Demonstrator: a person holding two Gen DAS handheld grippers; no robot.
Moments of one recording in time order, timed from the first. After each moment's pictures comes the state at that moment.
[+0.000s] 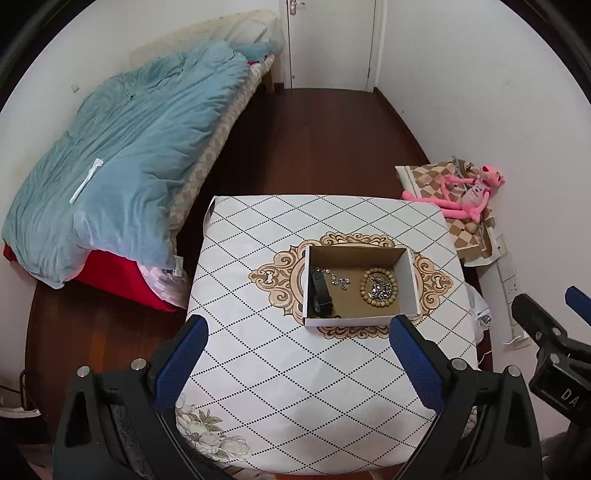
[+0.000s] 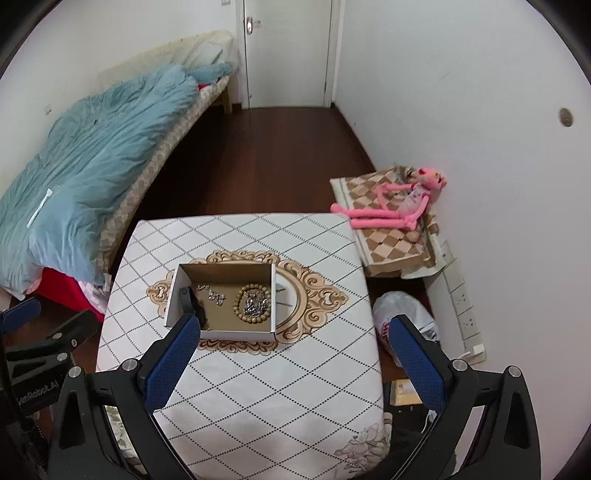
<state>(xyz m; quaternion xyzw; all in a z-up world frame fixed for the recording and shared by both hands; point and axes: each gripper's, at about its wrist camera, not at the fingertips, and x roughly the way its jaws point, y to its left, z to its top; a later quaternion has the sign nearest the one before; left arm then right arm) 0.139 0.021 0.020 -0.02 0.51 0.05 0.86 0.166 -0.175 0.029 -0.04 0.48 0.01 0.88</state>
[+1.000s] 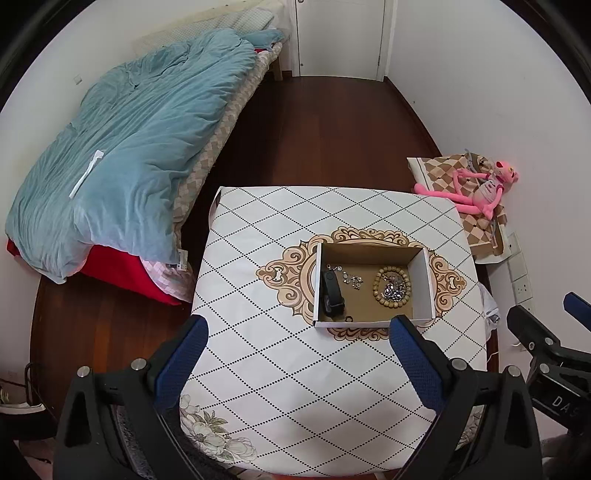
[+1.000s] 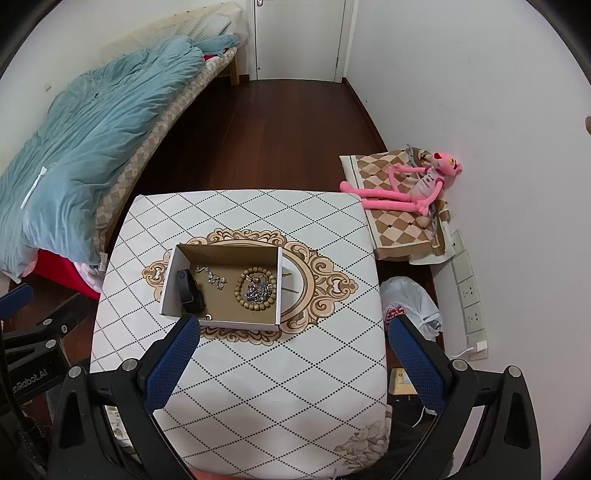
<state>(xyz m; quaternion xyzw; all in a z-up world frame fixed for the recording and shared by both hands) 0.157 0.034 0.009 -0.02 0.53 0.06 0.85 0.193 -0.163 0.008 -0.06 0.52 0.02 0.85</state>
